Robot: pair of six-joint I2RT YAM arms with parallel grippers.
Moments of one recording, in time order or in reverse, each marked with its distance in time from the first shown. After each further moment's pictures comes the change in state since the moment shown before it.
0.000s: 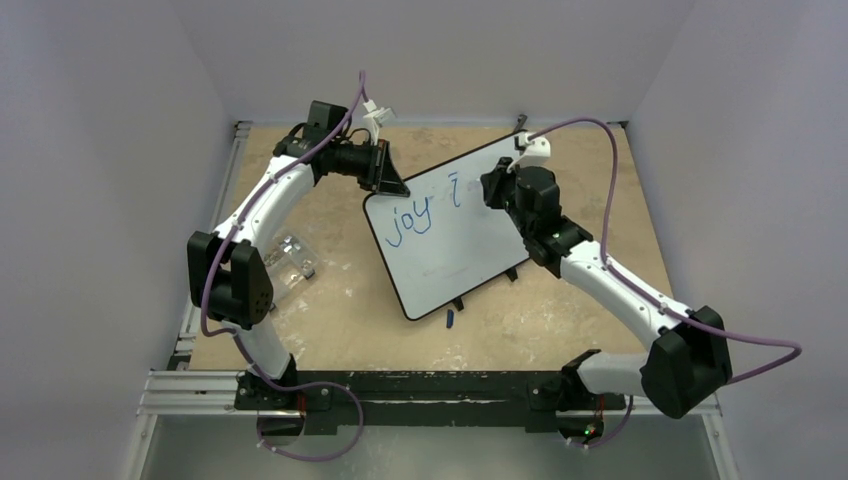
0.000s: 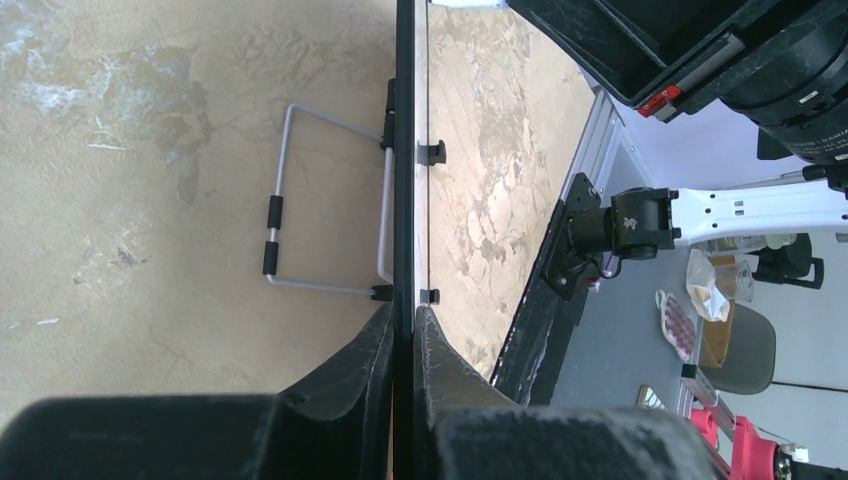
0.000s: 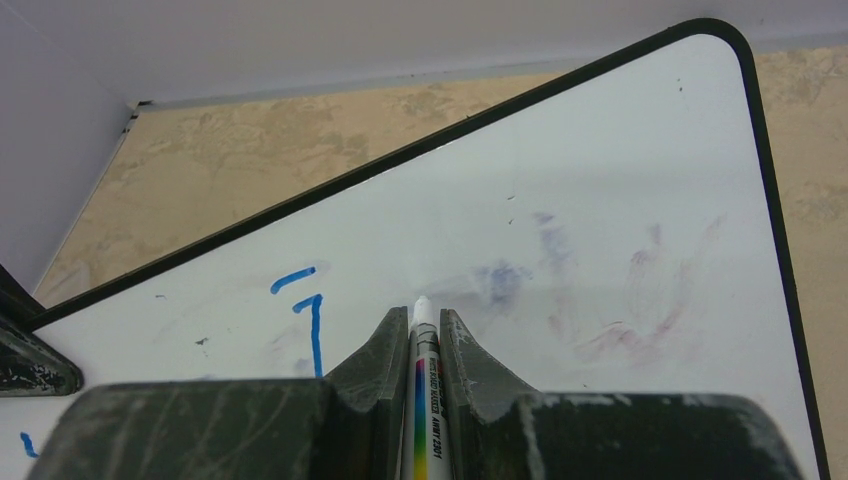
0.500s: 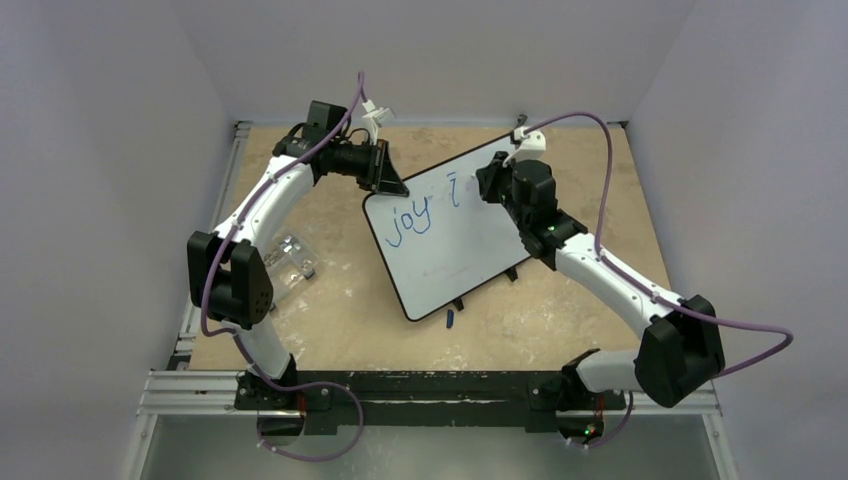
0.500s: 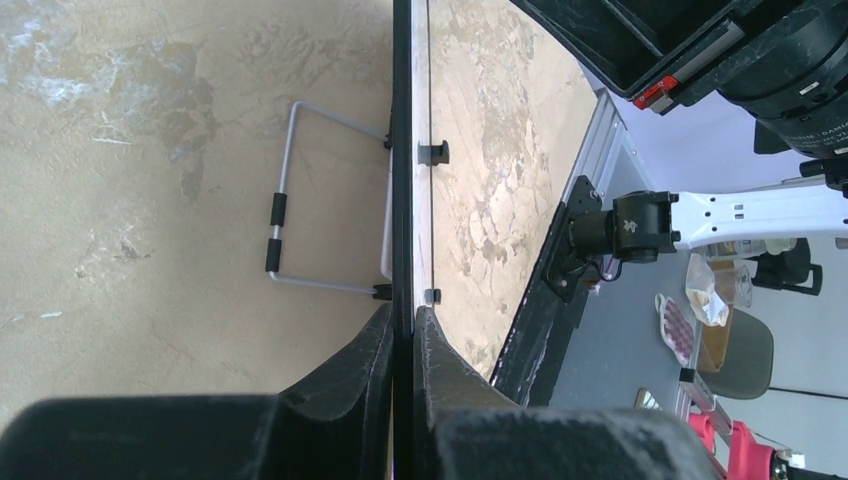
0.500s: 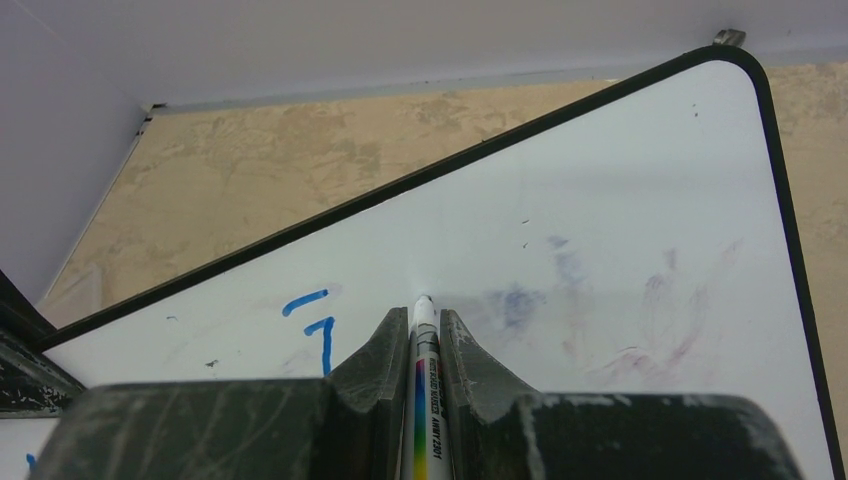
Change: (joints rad) left arm 0.000 0.000 0.000 -0.002 -0.006 -0.003; right arm -0.006 0.061 0.039 0.026 -0.031 0.000
